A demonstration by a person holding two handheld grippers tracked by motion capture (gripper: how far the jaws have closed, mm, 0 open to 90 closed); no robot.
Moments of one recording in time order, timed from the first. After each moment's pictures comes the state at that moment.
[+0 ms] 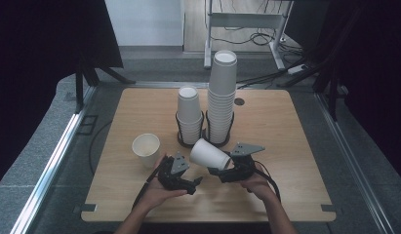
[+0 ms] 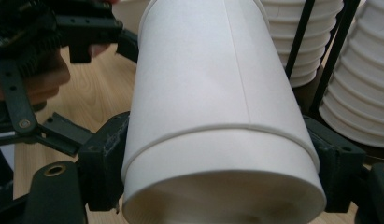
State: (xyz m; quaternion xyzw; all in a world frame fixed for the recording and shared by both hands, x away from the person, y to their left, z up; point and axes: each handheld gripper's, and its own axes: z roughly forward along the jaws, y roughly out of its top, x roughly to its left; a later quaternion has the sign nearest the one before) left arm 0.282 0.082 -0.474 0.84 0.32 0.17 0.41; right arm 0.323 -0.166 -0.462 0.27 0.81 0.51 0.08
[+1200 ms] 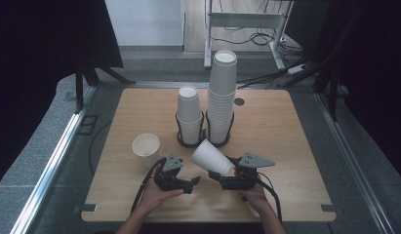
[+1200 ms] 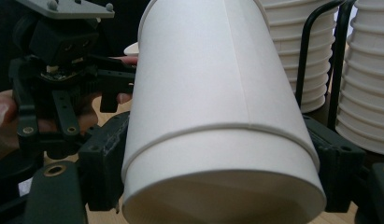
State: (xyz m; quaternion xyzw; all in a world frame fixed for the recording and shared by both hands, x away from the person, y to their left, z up) left arm 0.281 0.094 -0.478 0.81 0.36 0.11 0.45; right arm 0.297 -0.175 -0.480 0.28 0.74 0.61 0.08
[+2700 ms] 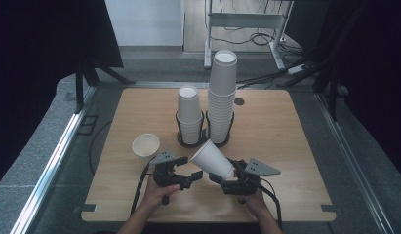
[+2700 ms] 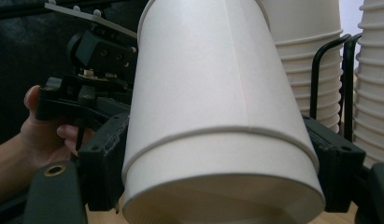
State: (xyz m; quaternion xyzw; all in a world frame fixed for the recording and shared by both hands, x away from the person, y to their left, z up) left arm 0.288 0.103 -0.473 0.73 0.37 0.01 0.57; right arm 0.283 -0.179 -0.484 0.26 0.69 0.67 0.09
